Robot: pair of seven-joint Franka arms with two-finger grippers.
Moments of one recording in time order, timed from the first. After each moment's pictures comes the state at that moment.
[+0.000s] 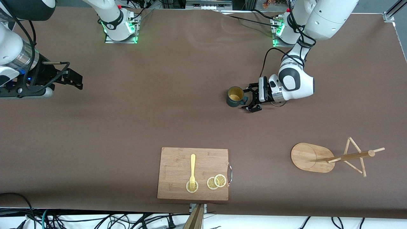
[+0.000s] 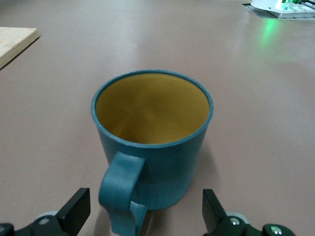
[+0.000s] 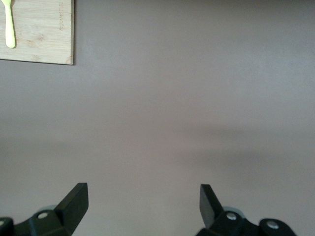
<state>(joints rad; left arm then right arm) -0.15 0.50 -0.18 -2.26 -1.48 2.35 2.59 0.30 0.12 -0.17 -1.49 0.01 1.58 0.08</state>
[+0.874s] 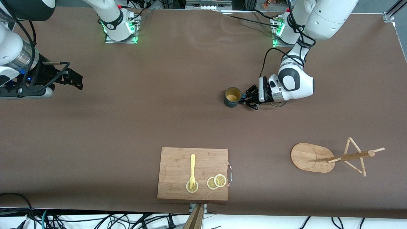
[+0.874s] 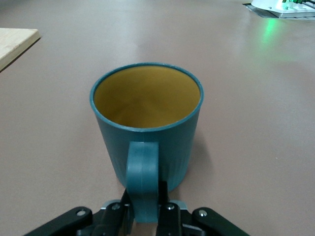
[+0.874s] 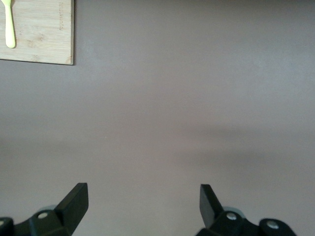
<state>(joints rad) -0.16 0.50 -0.18 -2.26 -1.48 2.35 2.58 0.30 0.12 -0.17 -1.49 0.01 1.58 0.08</state>
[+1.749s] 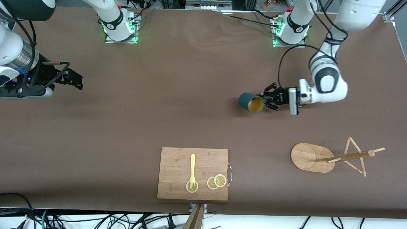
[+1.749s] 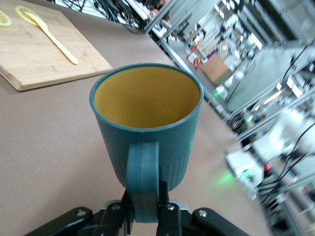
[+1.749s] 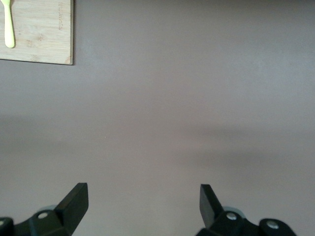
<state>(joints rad) 0.06 0.33 -0.06 -2.25 -1.37 1.83 1.66 0.30 0.13 -0.17 -1.49 0.01 1.58 0.08</state>
